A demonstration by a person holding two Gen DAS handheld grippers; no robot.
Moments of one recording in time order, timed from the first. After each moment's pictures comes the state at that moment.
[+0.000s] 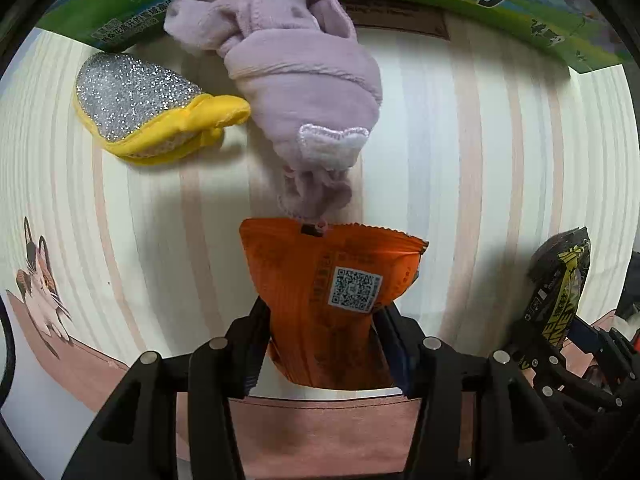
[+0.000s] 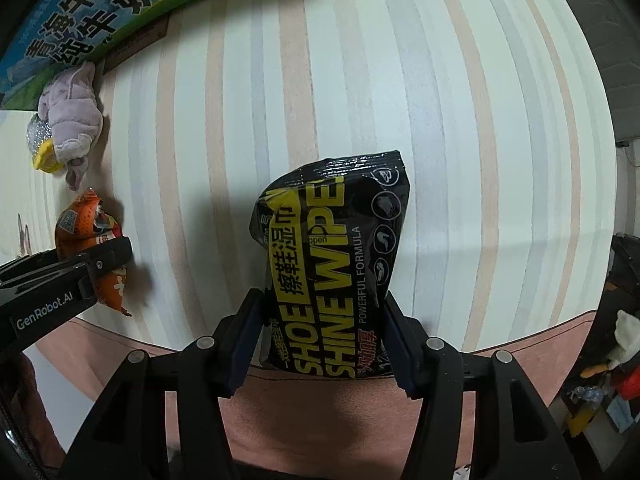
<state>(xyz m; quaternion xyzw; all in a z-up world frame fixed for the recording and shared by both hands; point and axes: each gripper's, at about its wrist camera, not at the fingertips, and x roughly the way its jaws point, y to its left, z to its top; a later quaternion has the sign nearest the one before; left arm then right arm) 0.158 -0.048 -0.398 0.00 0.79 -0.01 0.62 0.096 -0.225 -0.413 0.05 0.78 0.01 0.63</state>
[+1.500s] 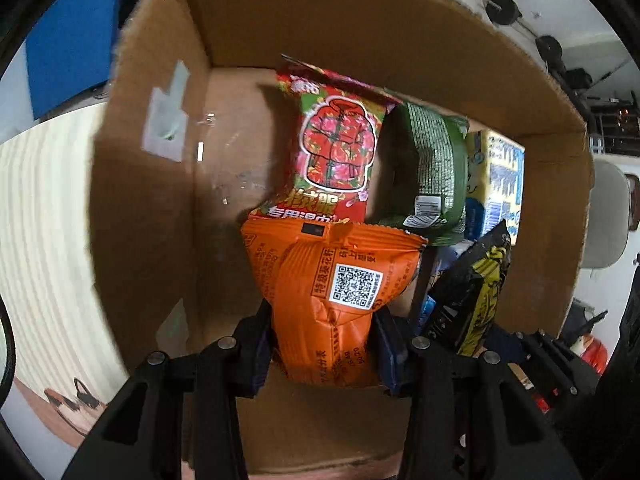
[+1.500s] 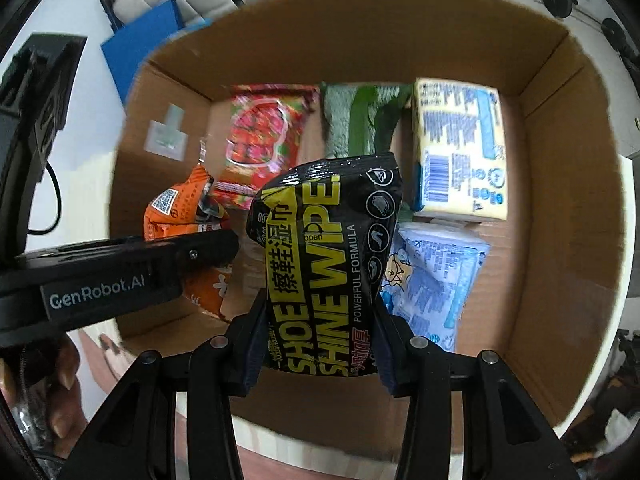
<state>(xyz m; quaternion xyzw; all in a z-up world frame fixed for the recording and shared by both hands) 0.359 0.040 -0.311 -0.11 0.77 -0.08 0.63 0.348 -0.096 -0.313 0.06 0.72 0.12 0.68</state>
